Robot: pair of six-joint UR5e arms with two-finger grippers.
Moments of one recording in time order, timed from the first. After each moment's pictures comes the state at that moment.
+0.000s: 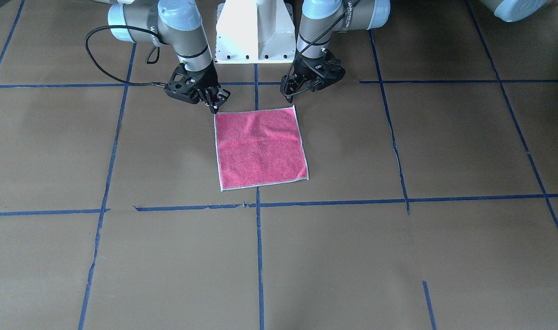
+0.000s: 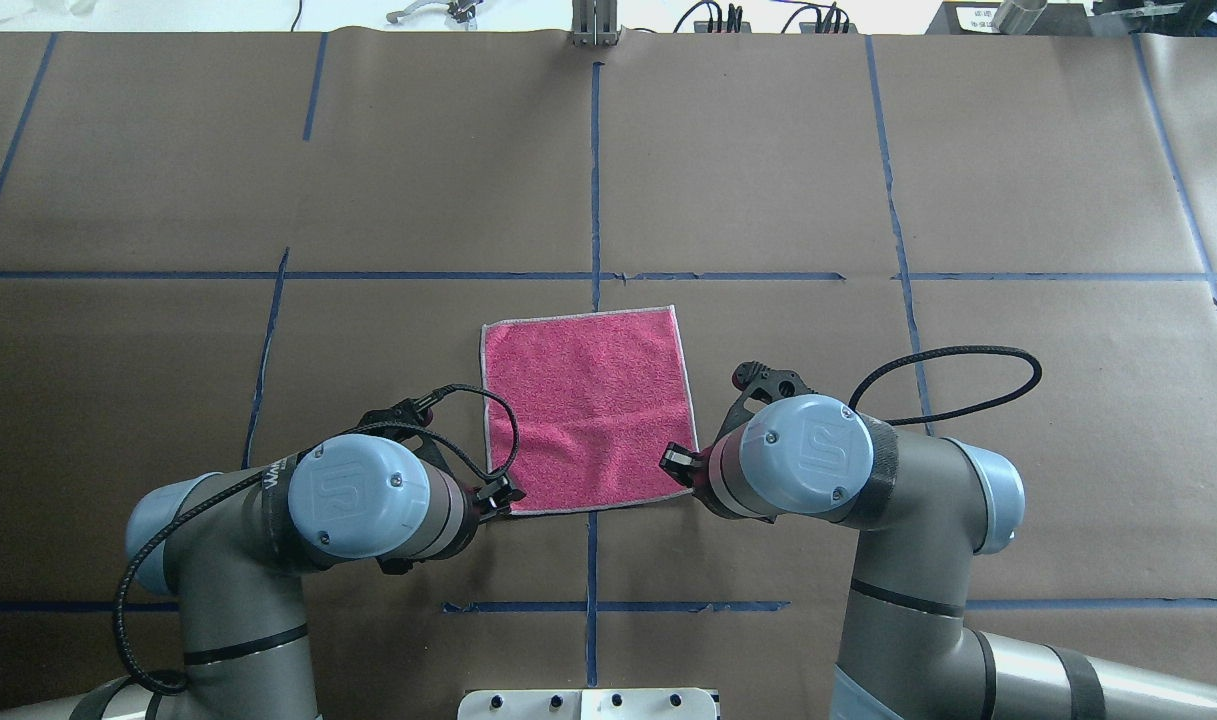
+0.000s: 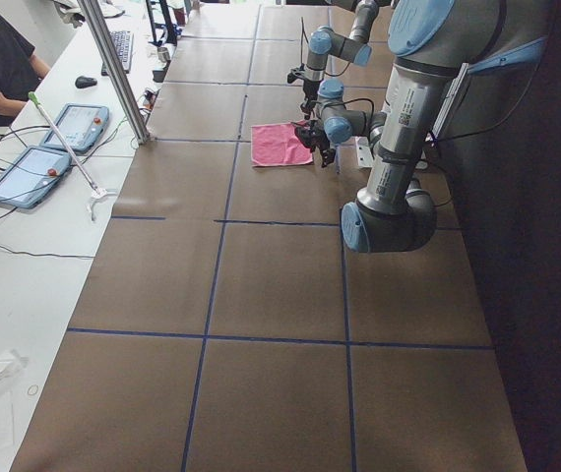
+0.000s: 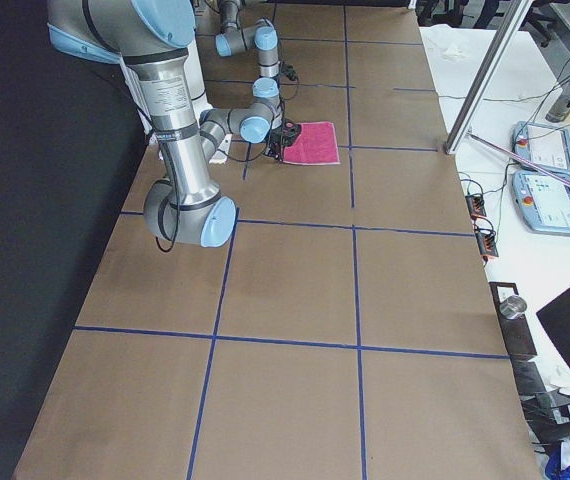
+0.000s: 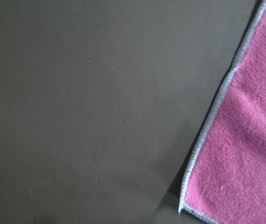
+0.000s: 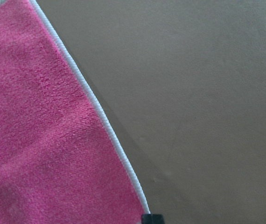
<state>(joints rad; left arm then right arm) -0.29 -2.03 -1.89 -1.65 -1.71 -1.94 0.33 -1.15 1.85 -1.42 1.72 1.82</state>
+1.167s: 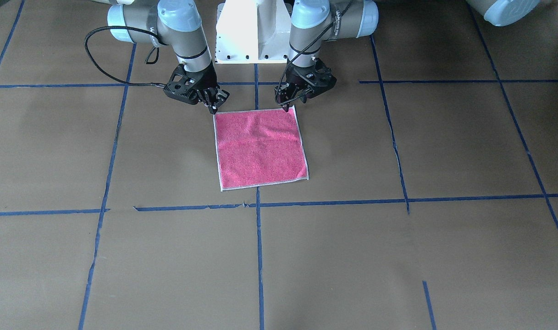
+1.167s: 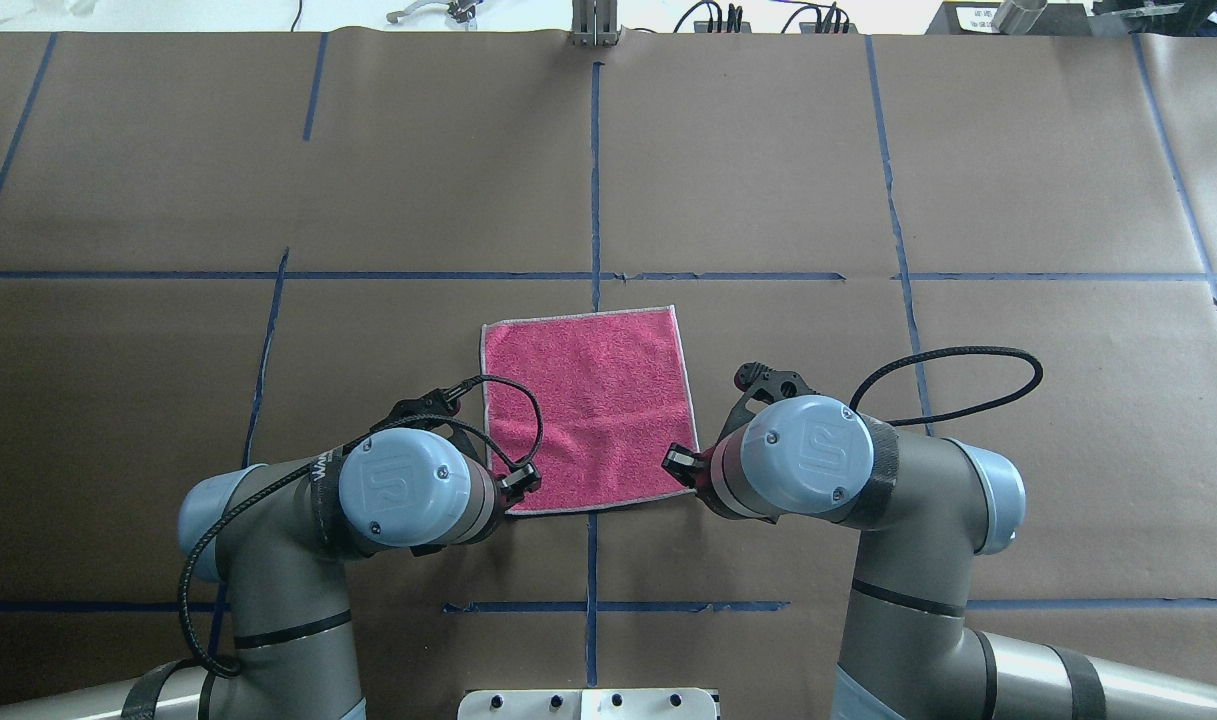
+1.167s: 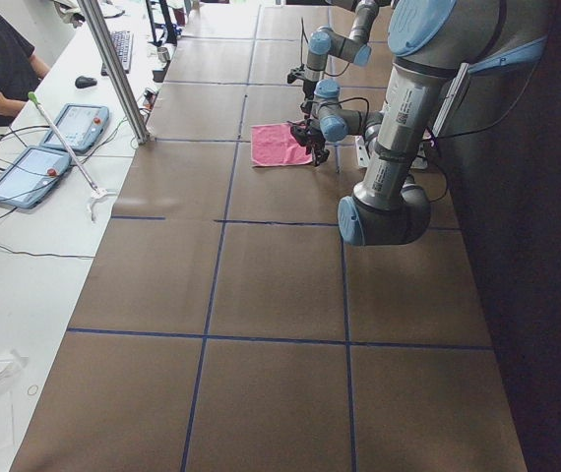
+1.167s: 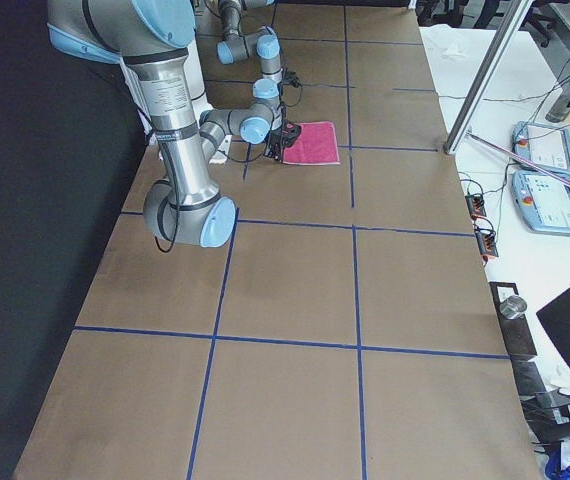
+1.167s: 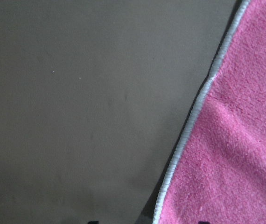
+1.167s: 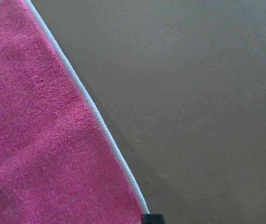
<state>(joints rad) -0.29 -2.09 -1.80 -1.66 -1.68 -1.93 0.33 -1.15 1.85 -1.42 1.72 1.82</state>
